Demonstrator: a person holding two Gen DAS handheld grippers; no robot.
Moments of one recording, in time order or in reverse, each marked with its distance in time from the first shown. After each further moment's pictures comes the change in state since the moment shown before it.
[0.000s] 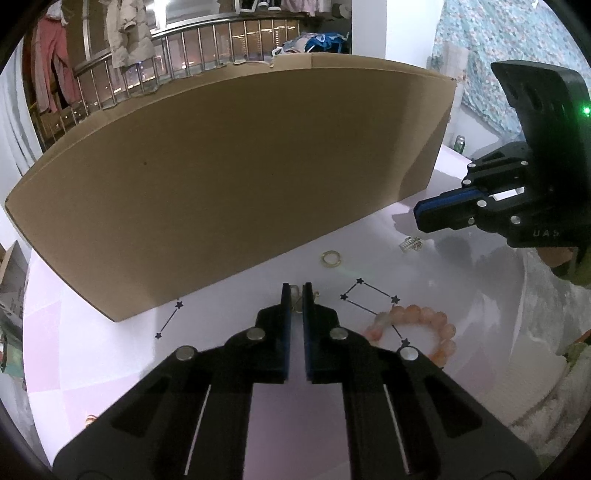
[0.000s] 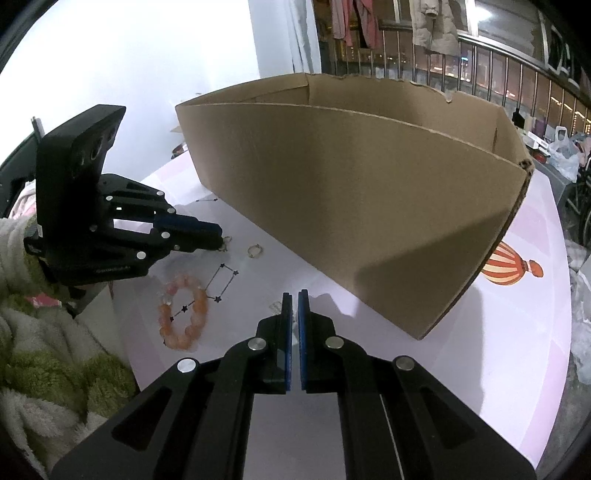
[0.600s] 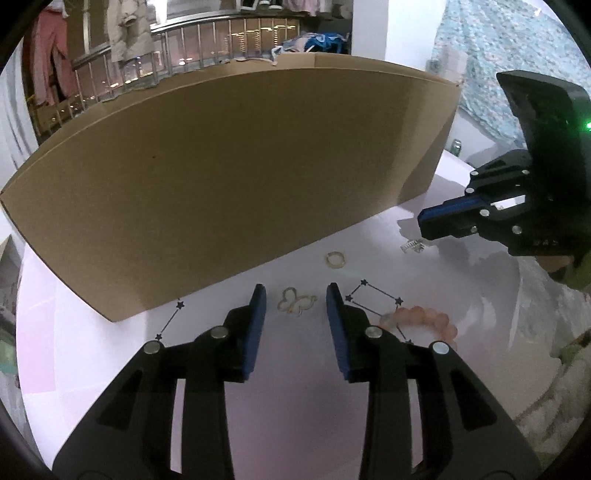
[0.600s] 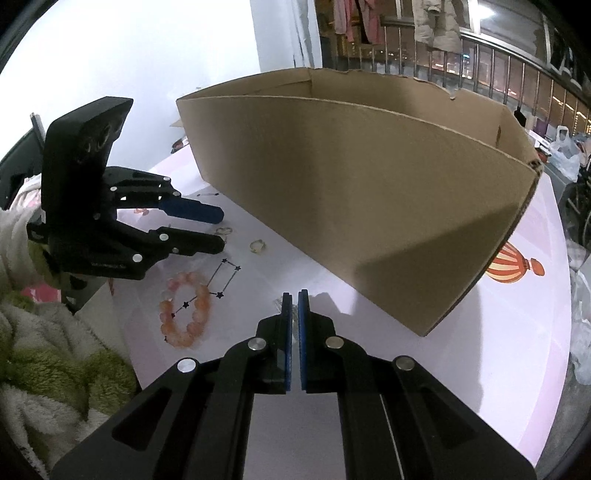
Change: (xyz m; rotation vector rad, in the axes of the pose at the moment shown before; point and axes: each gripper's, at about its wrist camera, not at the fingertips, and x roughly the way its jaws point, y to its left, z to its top) left arm 0.005 0.004 -0.001 -0.014 -0.001 -0.012; right arm -0.002 0.001 -0.002 0.000 0.018 -0.004
